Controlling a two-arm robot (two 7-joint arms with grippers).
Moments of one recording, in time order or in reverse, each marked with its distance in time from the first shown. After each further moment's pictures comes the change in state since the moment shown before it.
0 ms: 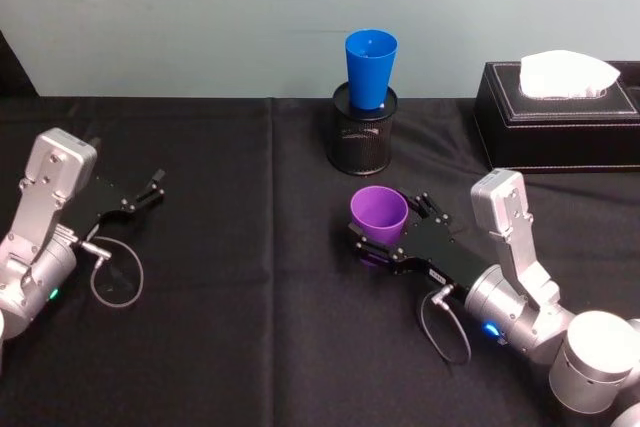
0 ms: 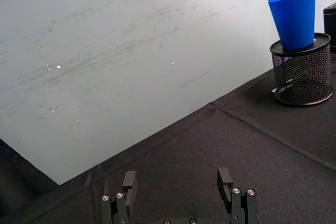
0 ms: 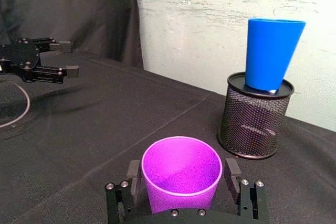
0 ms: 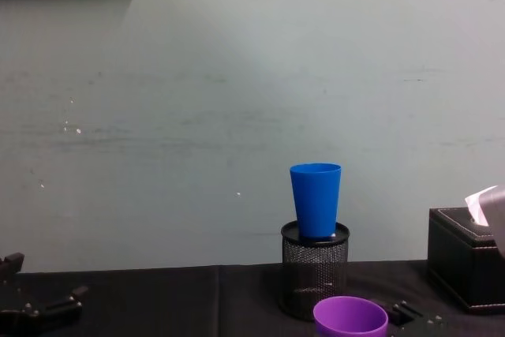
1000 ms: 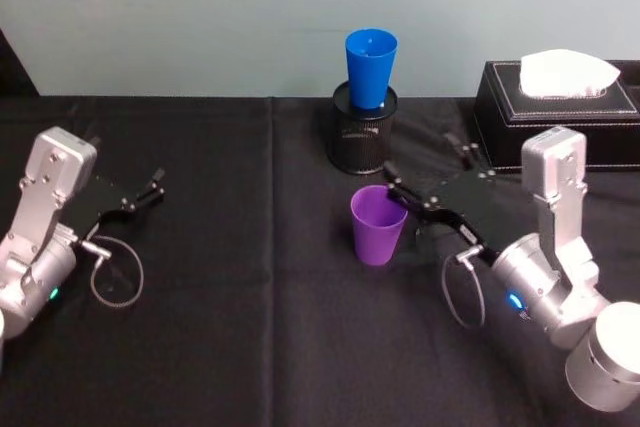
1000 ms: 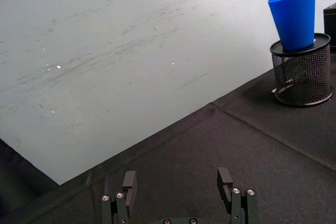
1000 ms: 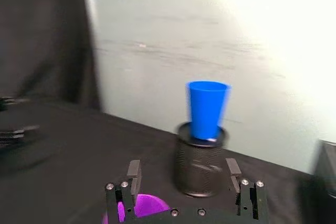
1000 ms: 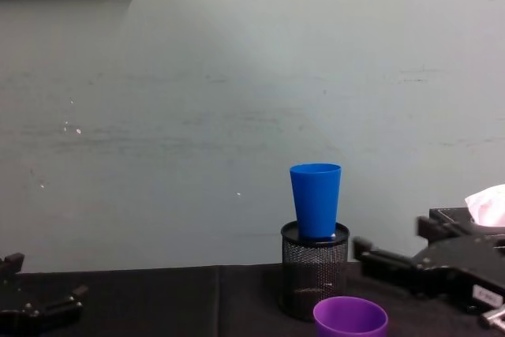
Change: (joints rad) left arm 0.000 0.000 0.000 0.000 0.000 0.000 0.000; right arm -0.106 -0.006 0.091 -0.252 -0.021 0.059 -0.166
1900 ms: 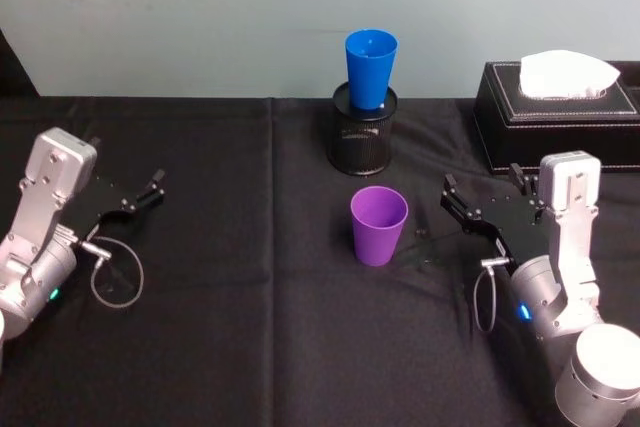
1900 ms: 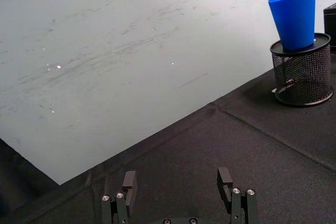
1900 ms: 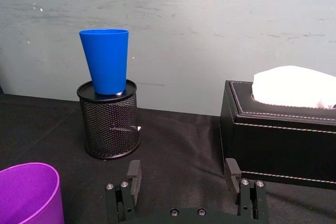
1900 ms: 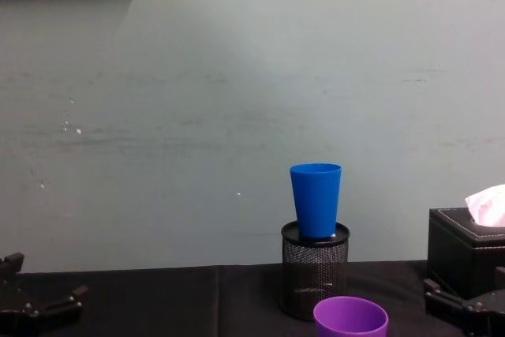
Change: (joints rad) left arm 0.000 0.000 0.000 0.000 0.000 0.000 0.000; right arm -0.018 -0.127 0.113 0.119 -0.139 0.029 -0.248
